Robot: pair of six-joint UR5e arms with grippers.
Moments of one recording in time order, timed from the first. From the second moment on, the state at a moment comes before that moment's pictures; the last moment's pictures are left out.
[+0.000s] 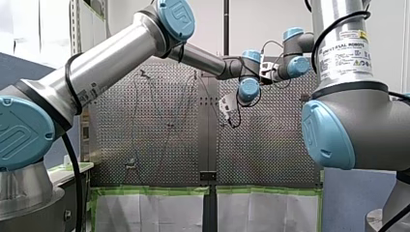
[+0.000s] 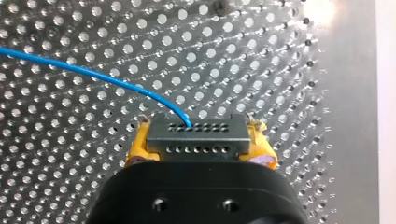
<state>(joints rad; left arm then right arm) -0.83 -2.40 -0.86 -3.14 -2.29 -2.06 1.78 -1.29 1.51 -0.22 1.16 1.80</state>
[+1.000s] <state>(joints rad) -0.78 -2.33 -0.79 -3.16 -2.29 -2.03 1.77 -1.33 1.45 -0.16 1.08 1.81</state>
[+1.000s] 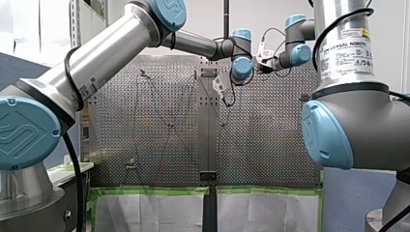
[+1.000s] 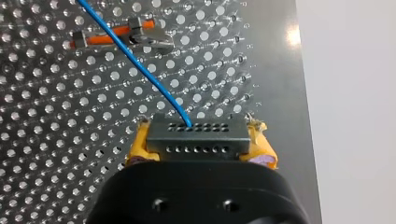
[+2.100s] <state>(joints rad) -0.69 -2.33 -0.86 -3.02 -2.05 -1.97 1.71 -1.32 1.45 -0.18 1.07 1.84</state>
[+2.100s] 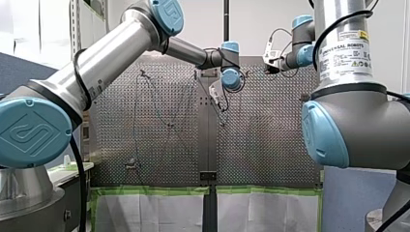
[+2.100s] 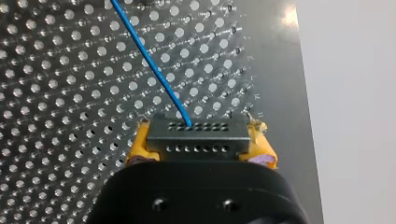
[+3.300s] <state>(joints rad) -0.76 -2.17 -1.00 -3.10 -2.02 -1.95 1.72 -1.32 1.45 -0.17 1.07 1.83</state>
